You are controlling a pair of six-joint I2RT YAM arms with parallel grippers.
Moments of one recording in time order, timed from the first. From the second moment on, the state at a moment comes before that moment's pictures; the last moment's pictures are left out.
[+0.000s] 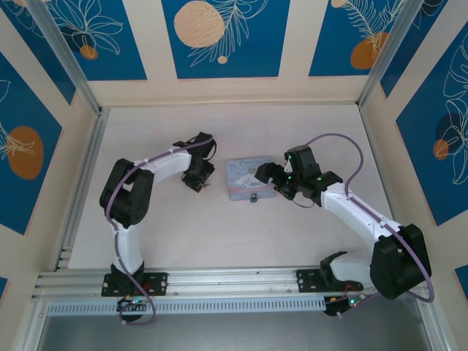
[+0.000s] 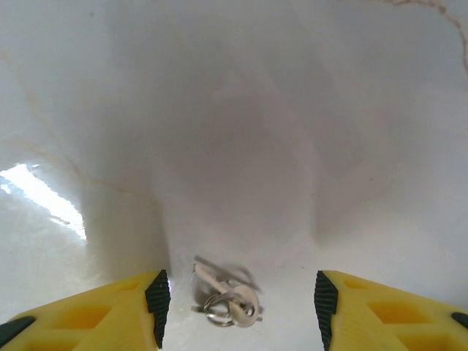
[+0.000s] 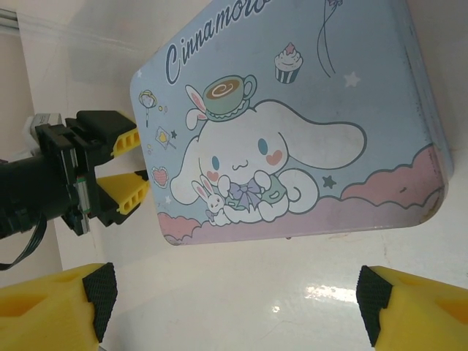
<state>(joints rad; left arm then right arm) -0.52 1.98 1.38 -0.73 -0.02 -1.48 0.42 1.23 0.82 -0.44 -0.31 0.88</state>
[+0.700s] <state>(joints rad) -0.54 2.06 1.48 -0.85 -0.05 -1.47 0.42 1.18 0.82 -0.45 -0.30 0.89</state>
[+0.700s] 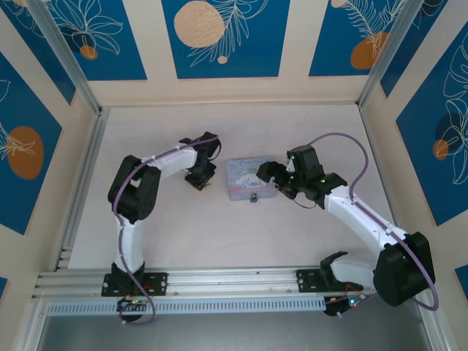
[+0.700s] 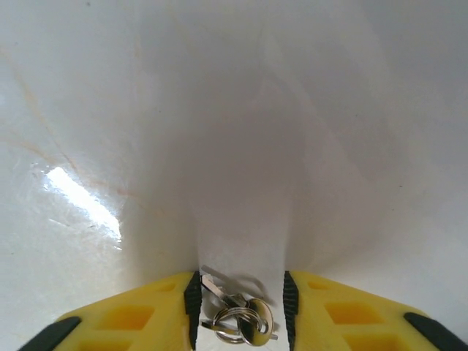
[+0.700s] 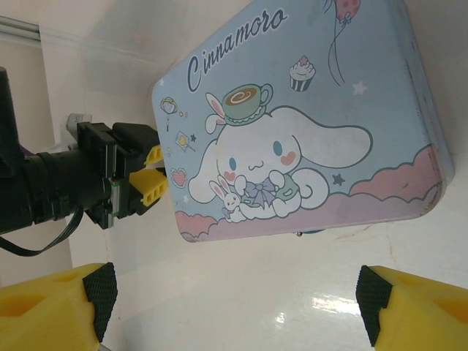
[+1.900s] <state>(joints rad) -0.57 1.62 1.17 -0.50 -0.07 -0.89 0.44 1.14 0.69 -0.25 -0.41 0.93</state>
